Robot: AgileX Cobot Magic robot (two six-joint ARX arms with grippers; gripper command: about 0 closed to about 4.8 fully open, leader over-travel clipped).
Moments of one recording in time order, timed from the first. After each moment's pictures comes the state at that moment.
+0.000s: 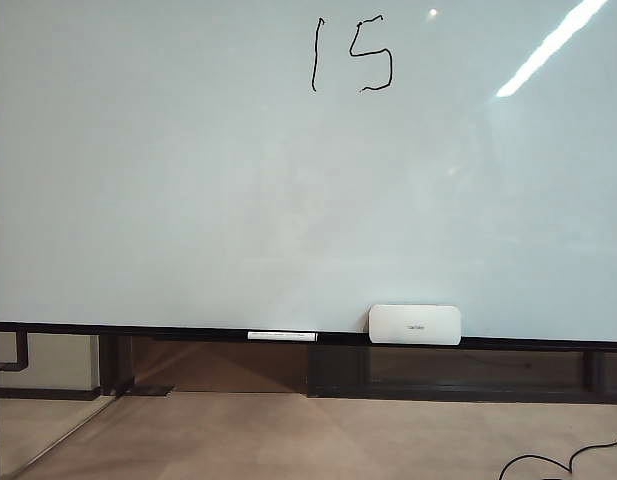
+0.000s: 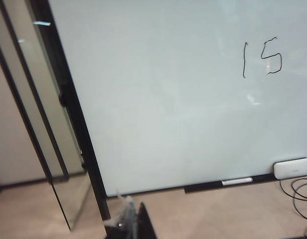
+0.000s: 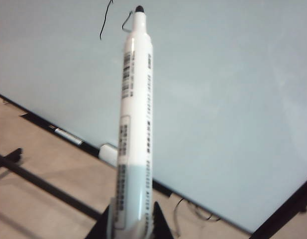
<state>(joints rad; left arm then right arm) -0.30 0.01 1.27 -1.10 -0.18 0.23 0.43 0.41 1.33 -1.00 0.16 -0.28</state>
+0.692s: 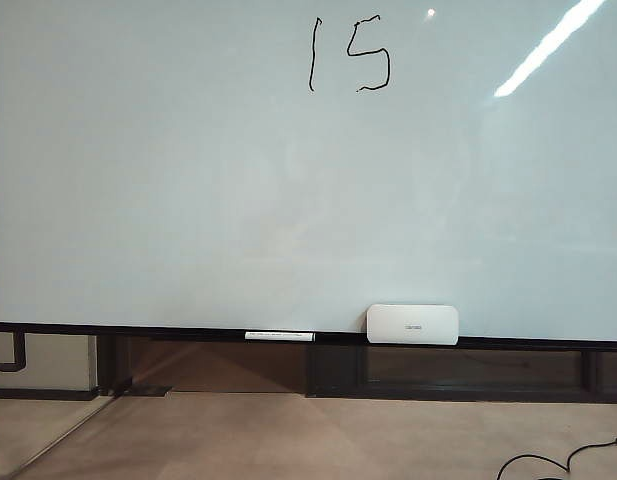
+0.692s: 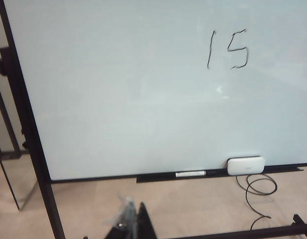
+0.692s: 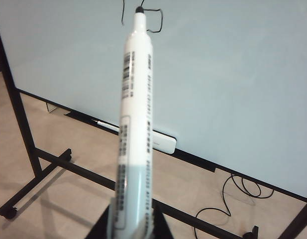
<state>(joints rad) 0.12 0.00 1.07 -0.98 0.29 0.05 0.27 0.29 1.28 -1.12 -0.06 -0.10</state>
